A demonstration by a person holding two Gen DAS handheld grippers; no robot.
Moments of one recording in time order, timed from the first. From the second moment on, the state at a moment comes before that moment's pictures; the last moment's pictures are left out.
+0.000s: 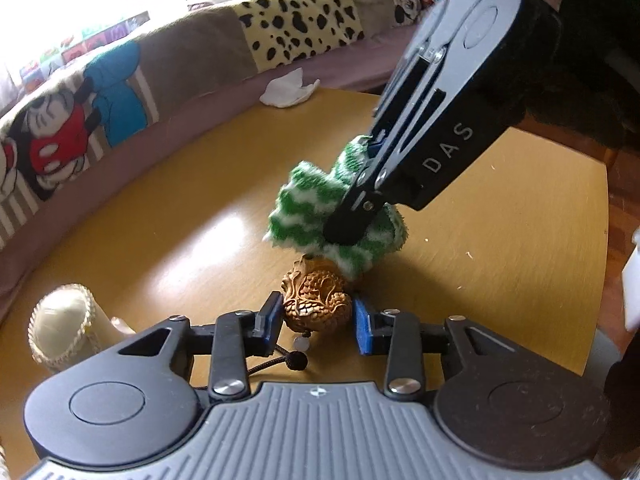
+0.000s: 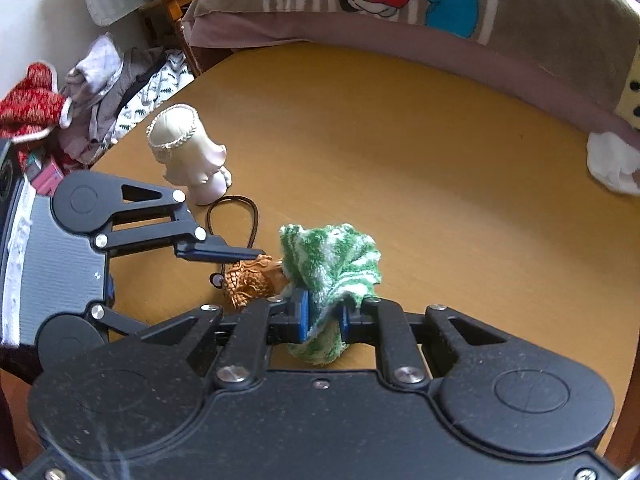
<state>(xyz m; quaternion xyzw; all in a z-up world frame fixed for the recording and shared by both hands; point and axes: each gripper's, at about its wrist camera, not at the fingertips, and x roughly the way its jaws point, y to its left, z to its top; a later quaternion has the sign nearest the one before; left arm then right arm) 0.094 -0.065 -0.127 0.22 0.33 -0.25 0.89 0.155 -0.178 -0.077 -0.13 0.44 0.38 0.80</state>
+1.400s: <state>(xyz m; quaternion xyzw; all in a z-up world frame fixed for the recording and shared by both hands) 0.104 -0.026 -0.122 0.07 0.38 -0.25 0.89 0.161 -0.193 -0.082 -0.05 0.47 0.40 0.78</state>
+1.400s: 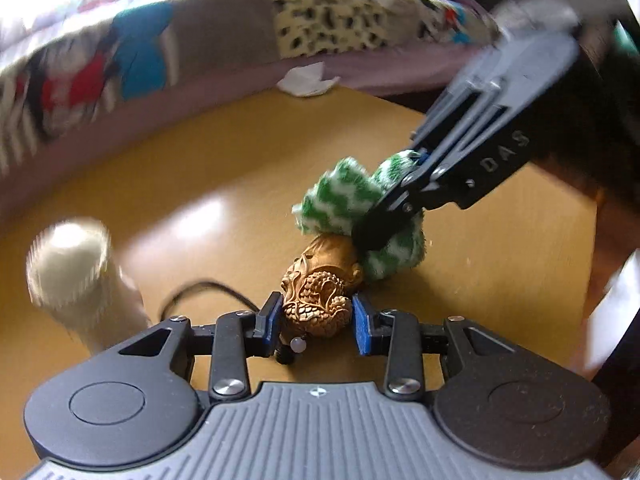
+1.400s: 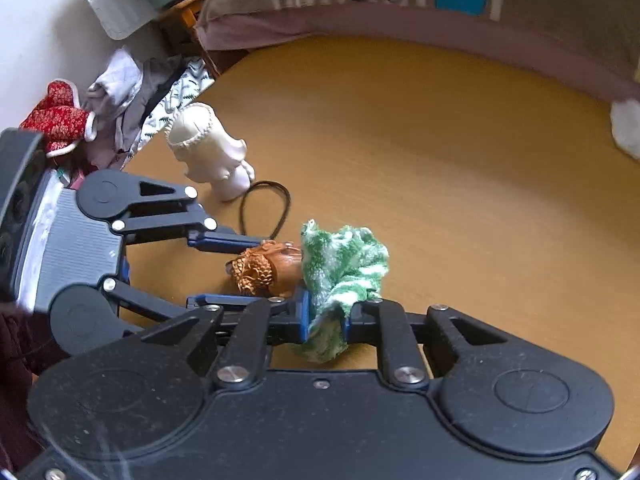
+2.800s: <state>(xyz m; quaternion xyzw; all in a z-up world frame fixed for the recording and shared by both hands) 0.055 -0.058 -0.136 0.36 0.23 -0.25 0.87 0.154 -0.169 -0.082 -0.13 0.44 0.40 0.79</state>
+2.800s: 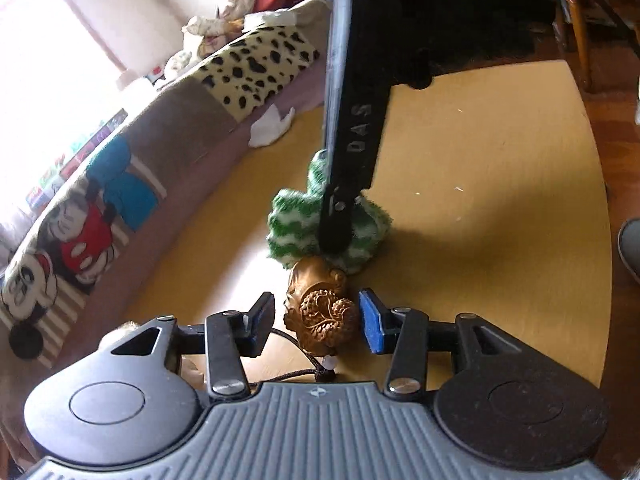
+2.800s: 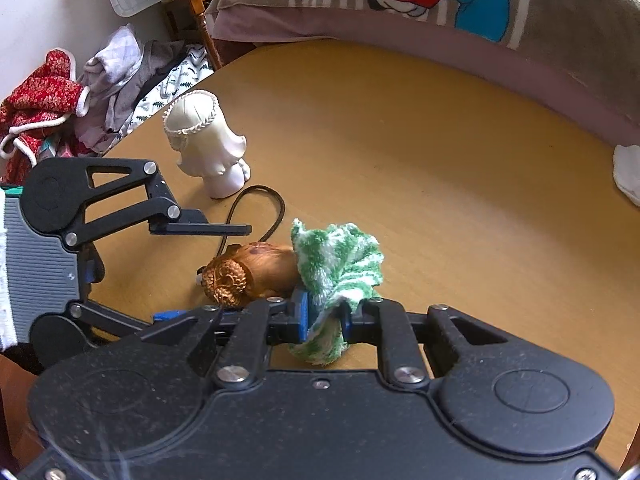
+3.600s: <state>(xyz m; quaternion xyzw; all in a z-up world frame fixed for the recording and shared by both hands) 0.061 -0.040 -0.132 0.25 0.26 -0.23 0.90 0.153 -0.165 -0.088 -0.11 0.46 0.43 0.77</state>
